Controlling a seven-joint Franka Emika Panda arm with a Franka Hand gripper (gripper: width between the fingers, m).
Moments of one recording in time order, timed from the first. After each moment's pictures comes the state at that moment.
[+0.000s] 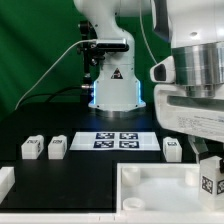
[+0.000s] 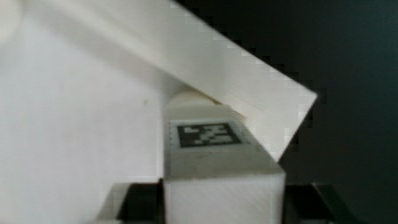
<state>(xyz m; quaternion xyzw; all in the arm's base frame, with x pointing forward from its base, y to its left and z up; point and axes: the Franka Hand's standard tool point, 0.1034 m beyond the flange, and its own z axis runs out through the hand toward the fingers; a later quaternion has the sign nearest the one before) 0.631 0.118 0.084 -0.81 0.58 0.00 0.09</state>
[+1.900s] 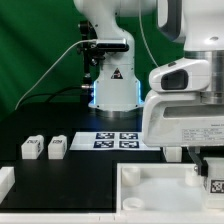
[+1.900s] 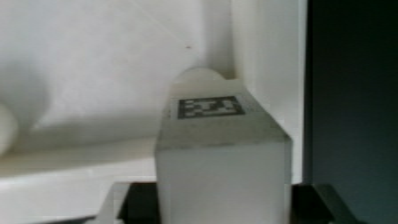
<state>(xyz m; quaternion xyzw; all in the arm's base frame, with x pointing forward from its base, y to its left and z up) 0.639 0.119 0.079 -1.00 0.07 -0.02 0.03</state>
